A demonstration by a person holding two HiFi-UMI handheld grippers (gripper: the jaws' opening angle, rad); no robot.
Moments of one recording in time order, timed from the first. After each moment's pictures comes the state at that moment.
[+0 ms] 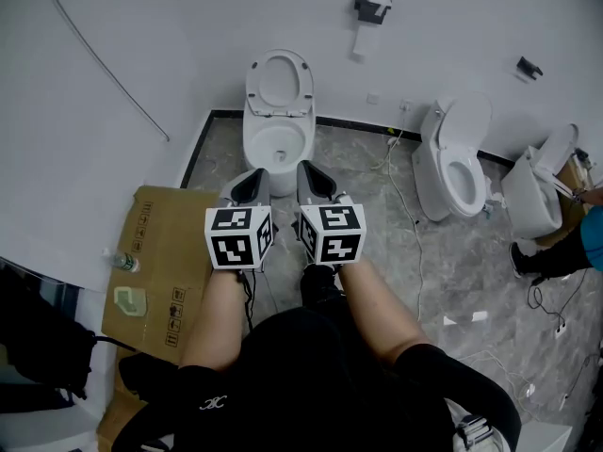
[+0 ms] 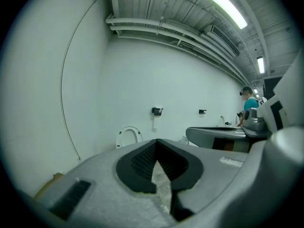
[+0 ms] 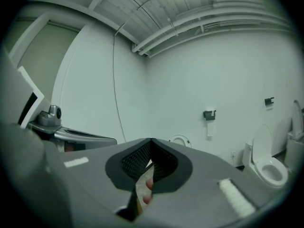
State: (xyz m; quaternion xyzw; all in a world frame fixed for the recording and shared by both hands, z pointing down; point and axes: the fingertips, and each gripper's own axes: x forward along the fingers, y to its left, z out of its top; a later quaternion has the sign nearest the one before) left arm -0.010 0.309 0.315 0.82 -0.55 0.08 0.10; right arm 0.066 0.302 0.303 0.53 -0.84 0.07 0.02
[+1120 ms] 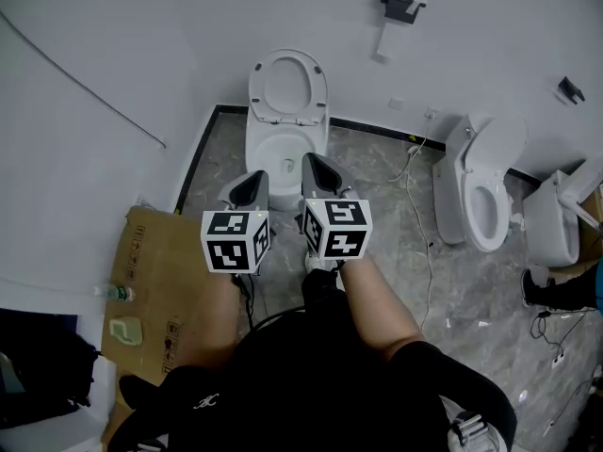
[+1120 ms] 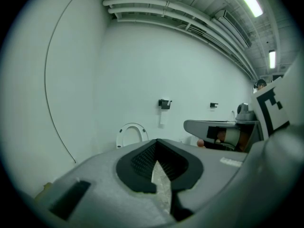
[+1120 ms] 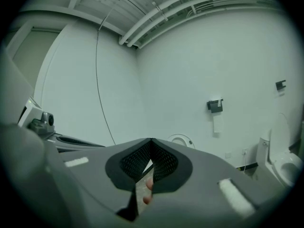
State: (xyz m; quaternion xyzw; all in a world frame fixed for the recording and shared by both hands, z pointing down) left arm 0.005 0.088 0.356 0.80 -0.57 0.12 0.13; right arm 0.088 0.059 0.338 0.51 -0.85 0.11 0.01
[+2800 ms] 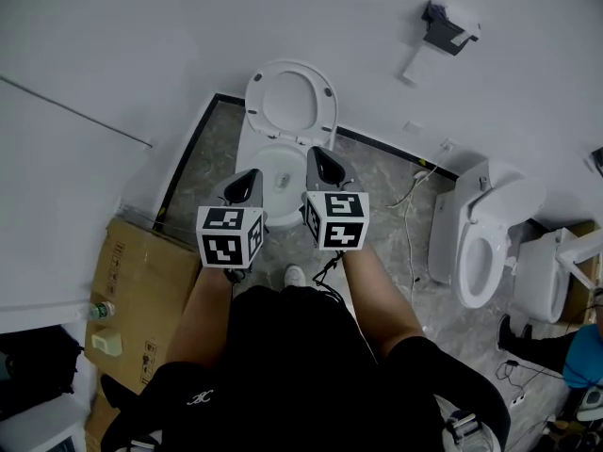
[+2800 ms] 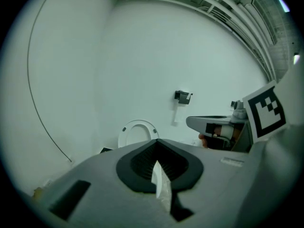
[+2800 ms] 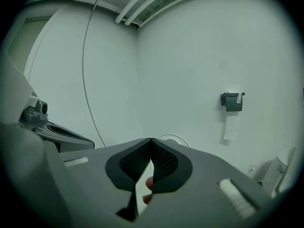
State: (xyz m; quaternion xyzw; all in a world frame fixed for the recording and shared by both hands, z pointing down) left arm 0.004 -0.161 0.390 0.76 -0.60 0.14 0.19; right arm 0.100 -0.218 0.374 0.48 -0.87 0.11 0.10
